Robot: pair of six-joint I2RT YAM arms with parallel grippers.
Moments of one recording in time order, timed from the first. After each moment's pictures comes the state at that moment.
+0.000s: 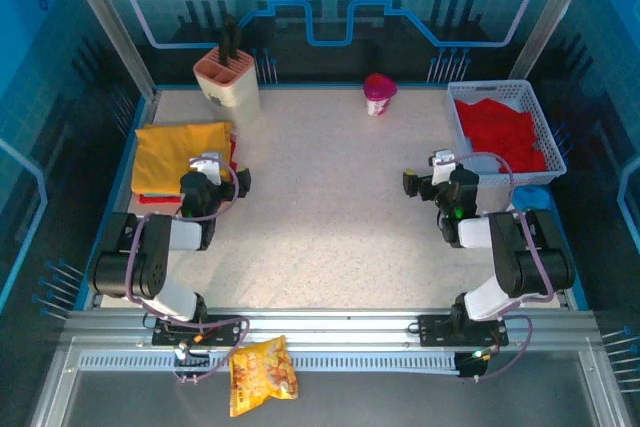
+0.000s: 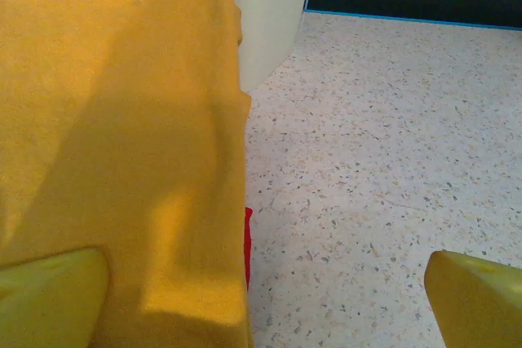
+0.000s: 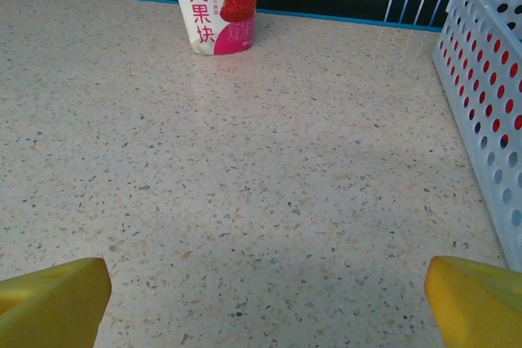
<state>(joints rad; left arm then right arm) 0.02 1.54 0.37 0.83 0.05 -0.11 0.04 1.55 0.40 0.79 -0.11 -0.07</state>
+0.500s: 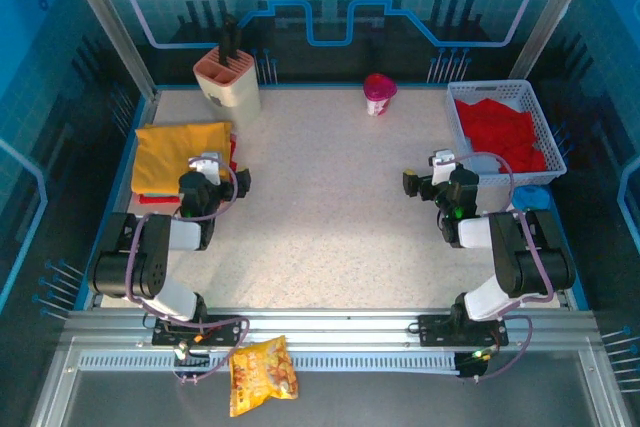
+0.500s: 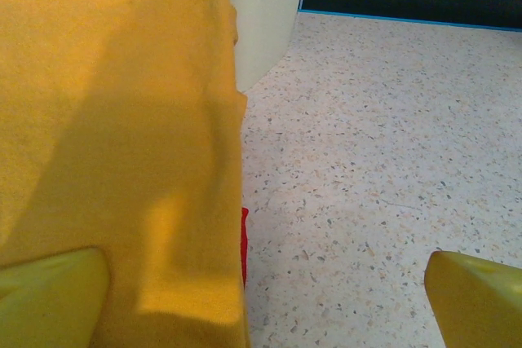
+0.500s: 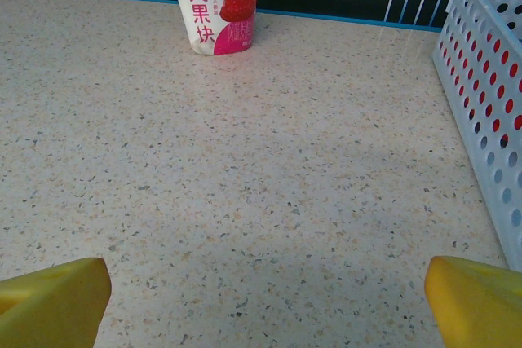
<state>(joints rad) 0.03 1.54 0.37 0.83 0.08 -0.11 0.04 1.55 0.40 0.79 -0.11 -0.07</state>
